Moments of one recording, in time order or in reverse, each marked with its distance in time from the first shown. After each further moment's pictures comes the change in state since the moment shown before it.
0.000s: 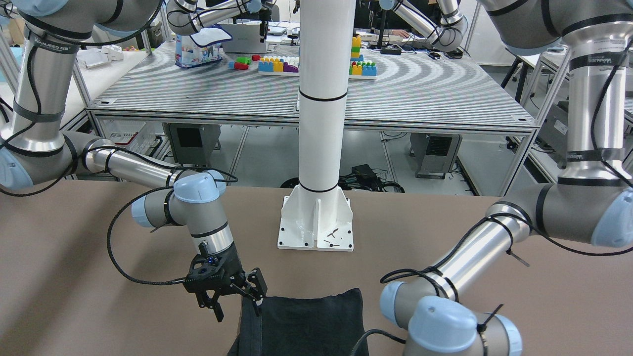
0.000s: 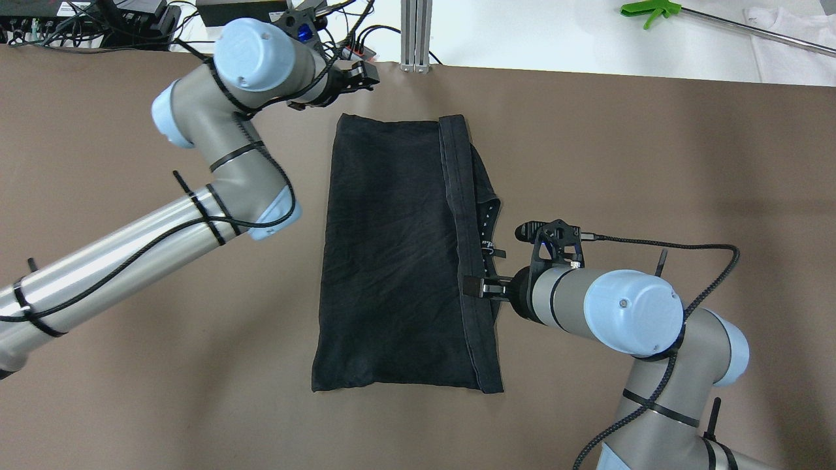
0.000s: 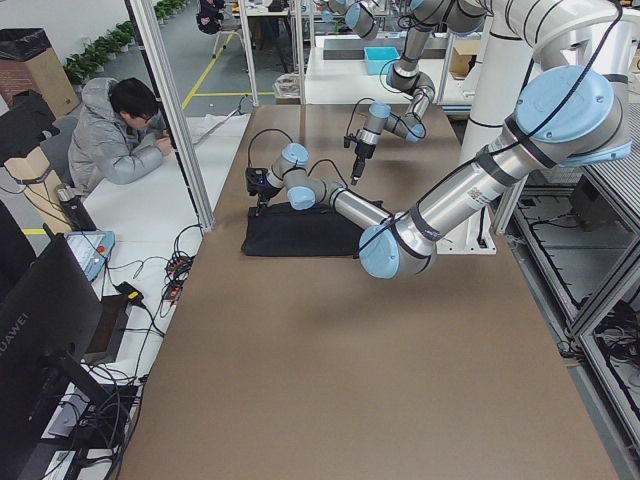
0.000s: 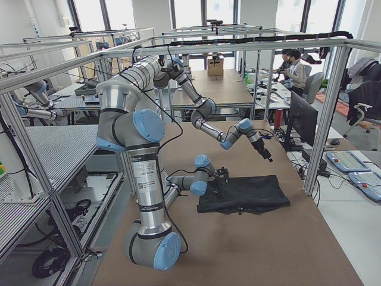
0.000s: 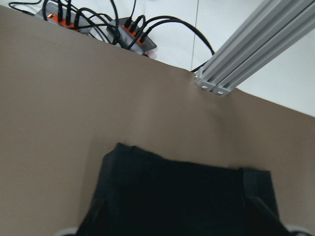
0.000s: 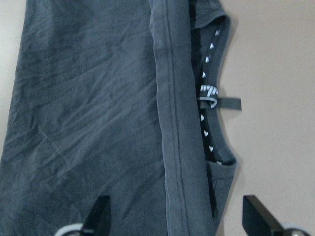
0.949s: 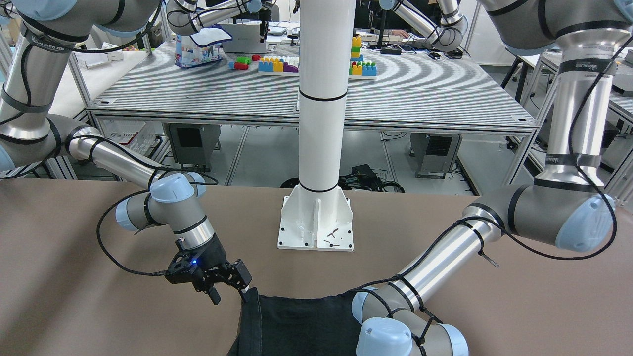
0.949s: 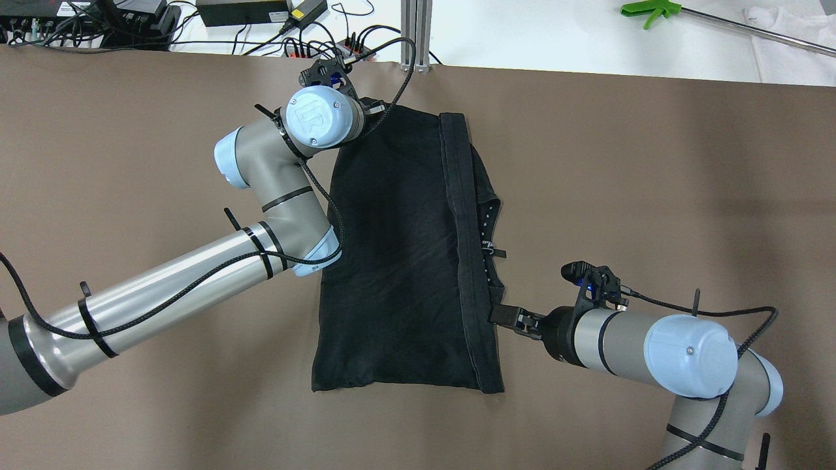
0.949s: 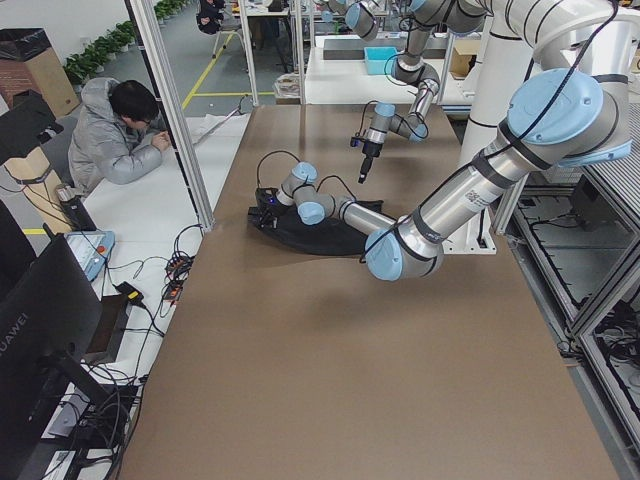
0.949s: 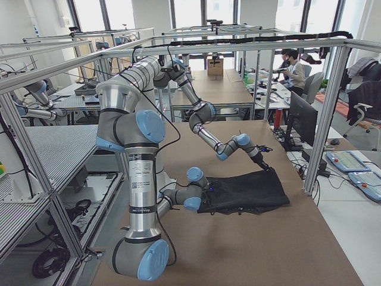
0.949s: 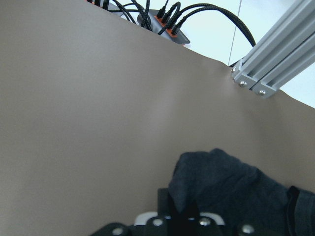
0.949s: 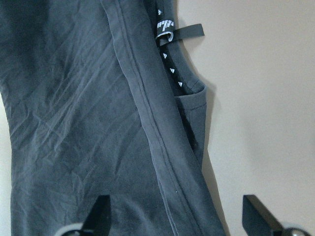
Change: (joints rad) left arm 0.107 -0.087 0.203 -0.005 0.229 -0.127; right arm -0.046 -0.174 0.003 0.274 0.056 0.300
